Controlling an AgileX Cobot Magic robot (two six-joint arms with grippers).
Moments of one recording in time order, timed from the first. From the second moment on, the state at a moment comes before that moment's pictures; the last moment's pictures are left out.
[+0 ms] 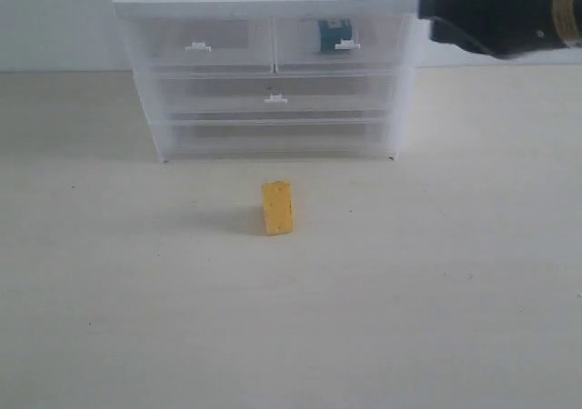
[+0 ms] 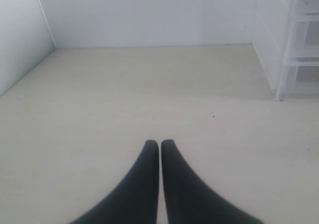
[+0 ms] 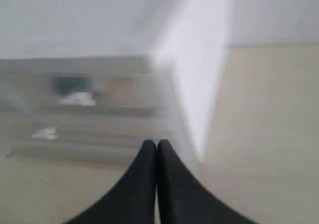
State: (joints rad) left arm 0.10 0.00 0.00 0.35 0.34 -0.31; right arm 0.19 1.50 -0.95 -1.75 -0.25 1.98
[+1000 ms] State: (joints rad) left arm 0.10 0.00 0.00 0.35 0.34 -0.31; right arm 0.28 0.73 -0.69 -1.73 0.43 1.53
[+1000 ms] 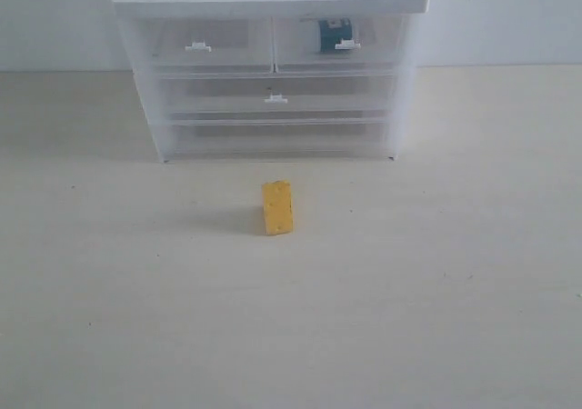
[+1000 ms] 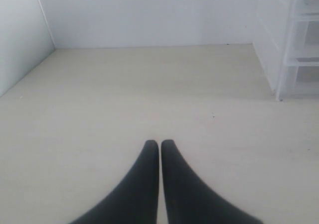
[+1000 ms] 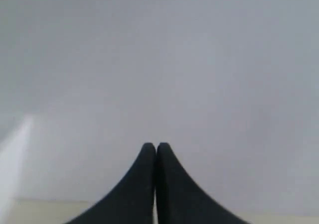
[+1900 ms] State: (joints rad) left arm 0.10 0.00 0.00 0.31 -0.47 -0.70; right arm 0.46 0.43 -0.45 0.21 0.08 -0.08
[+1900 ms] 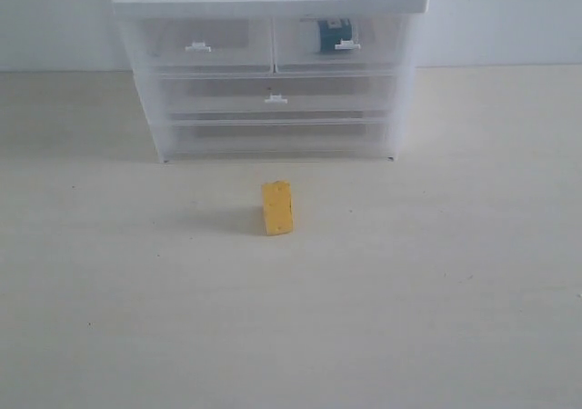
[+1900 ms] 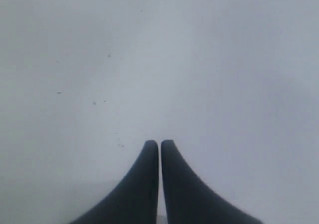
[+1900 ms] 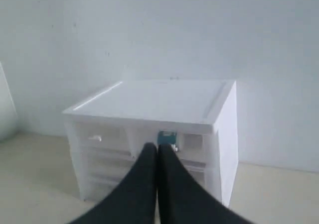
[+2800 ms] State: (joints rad) left arm 0.10 0.50 -0.25 0.77 -0.17 -1.07; right arm 0.23 0.27 0.00 0.50 -0.06 -0.02
